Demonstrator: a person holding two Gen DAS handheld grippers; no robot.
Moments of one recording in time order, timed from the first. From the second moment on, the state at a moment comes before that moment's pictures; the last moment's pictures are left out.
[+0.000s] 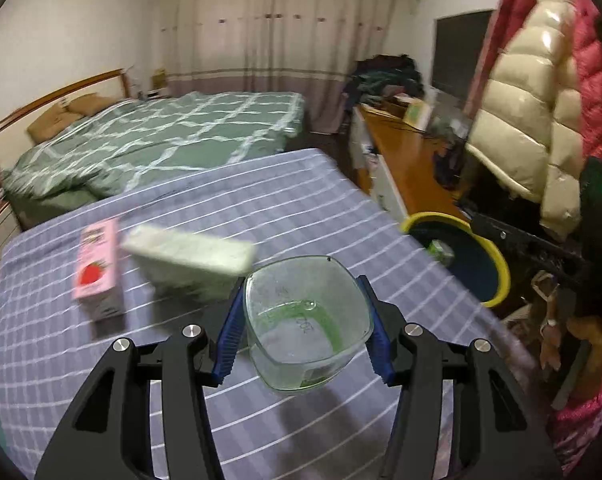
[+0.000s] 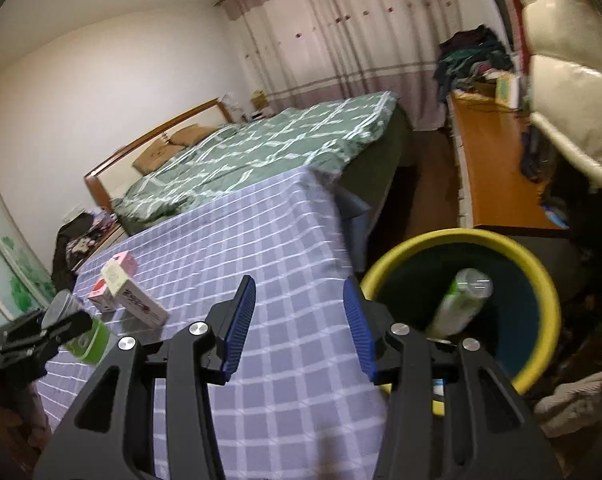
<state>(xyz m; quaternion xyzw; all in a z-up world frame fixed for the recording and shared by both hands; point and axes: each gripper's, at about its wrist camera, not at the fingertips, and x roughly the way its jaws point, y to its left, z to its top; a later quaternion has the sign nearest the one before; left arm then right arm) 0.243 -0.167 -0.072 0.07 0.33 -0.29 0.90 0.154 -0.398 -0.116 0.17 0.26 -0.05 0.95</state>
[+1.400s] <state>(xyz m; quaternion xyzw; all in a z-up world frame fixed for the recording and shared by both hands) 0.238 -0.195 -0.054 0.01 0.31 -0.30 0.90 0.085 -0.459 -0.131 0.19 0.25 -0.13 0.94</state>
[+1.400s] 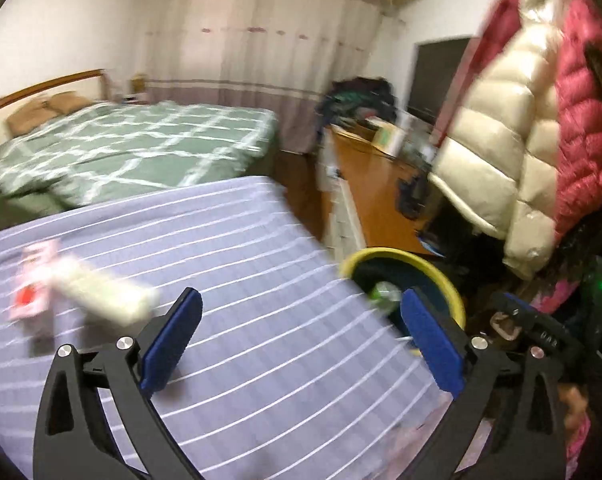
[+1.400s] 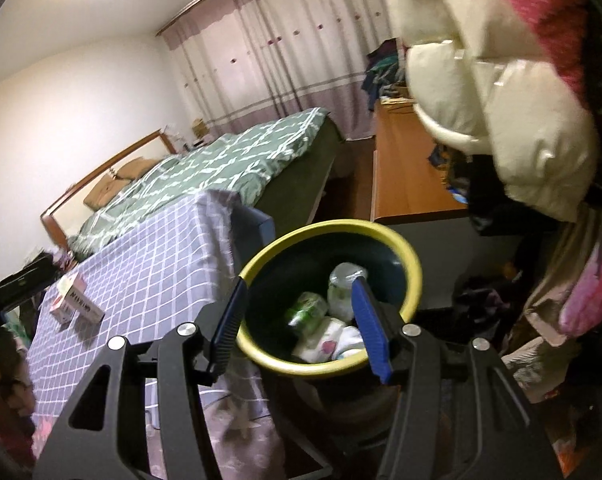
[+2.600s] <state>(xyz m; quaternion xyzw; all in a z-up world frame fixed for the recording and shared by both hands) 0.287 0.043 -0.109 -0.06 0.33 -0.11 0.94 0.331 -0.171 -0.160 -0.13 0.37 0.23 0.89</state>
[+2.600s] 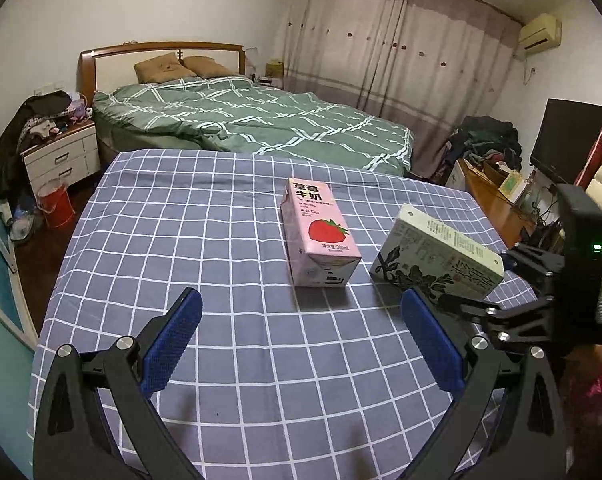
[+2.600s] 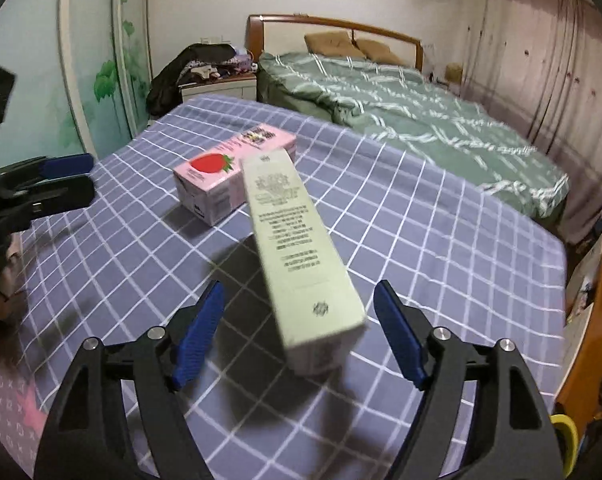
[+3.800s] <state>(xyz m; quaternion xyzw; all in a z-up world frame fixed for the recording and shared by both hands) 0.287 0.028 -0.115 -0.05 0.34 -0.12 0.93 0.217 -0.413 -0.135 0.09 0.35 -0.11 0.93</state>
